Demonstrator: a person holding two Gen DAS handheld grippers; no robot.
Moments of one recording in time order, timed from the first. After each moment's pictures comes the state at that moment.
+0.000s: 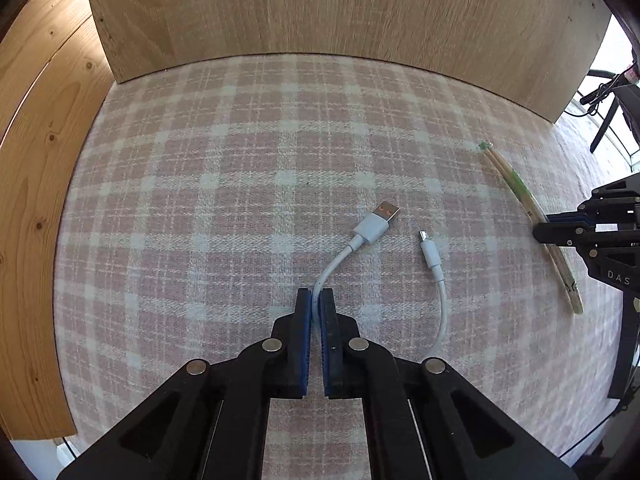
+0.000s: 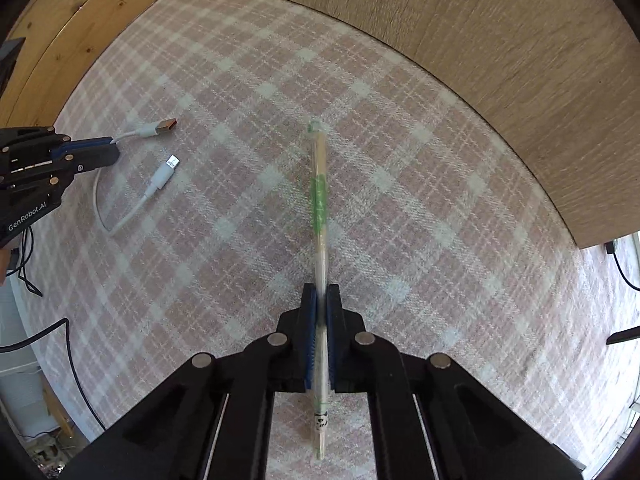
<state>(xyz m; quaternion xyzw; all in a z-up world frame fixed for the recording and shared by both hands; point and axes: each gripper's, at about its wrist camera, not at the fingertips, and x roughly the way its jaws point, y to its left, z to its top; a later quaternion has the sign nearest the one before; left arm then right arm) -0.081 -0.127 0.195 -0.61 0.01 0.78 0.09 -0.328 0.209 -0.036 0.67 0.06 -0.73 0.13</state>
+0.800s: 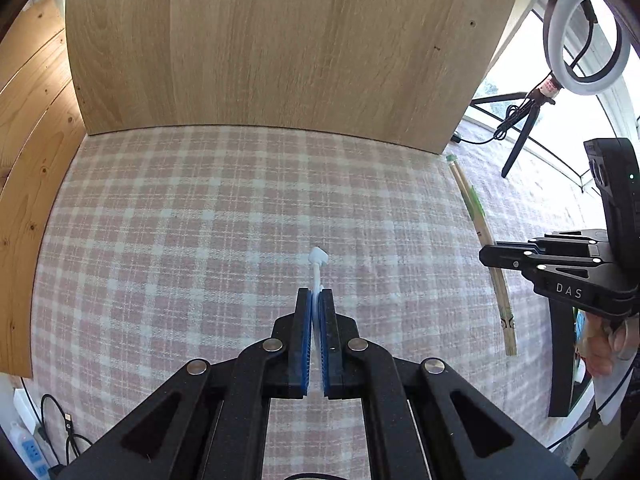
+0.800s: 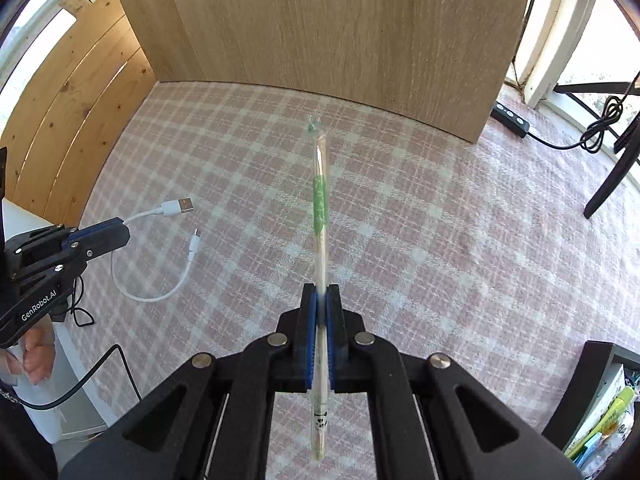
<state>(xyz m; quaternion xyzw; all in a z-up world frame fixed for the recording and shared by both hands) 0.035 -0.015 0.295 -0.55 -0.02 0.82 0.15 -0.203 0.324 0.048 0.60 -0.07 -0.79 0.06</state>
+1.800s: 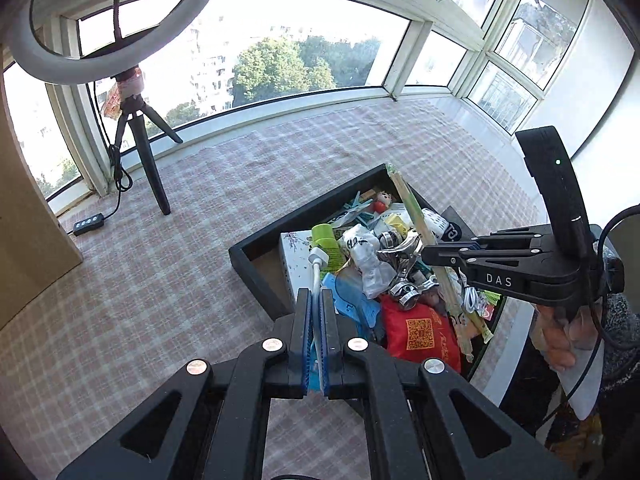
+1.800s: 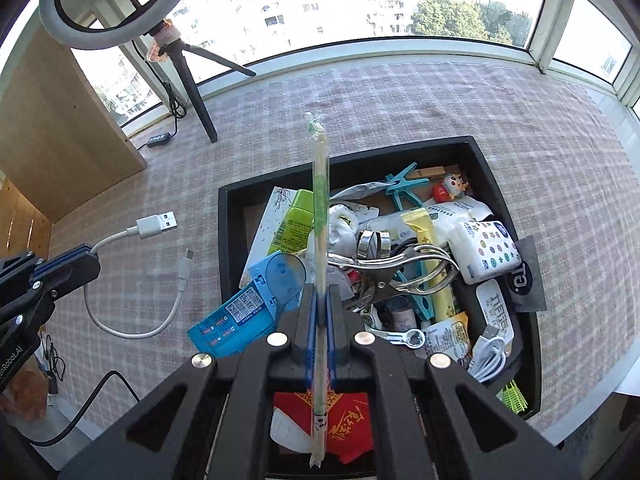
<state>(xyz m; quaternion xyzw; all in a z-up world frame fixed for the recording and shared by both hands) 0.090 0.387 0.353 -0.47 0.12 0.75 0.44 0.054 0.588 0.111 0.53 -0.23 -0.79 -0.21</state>
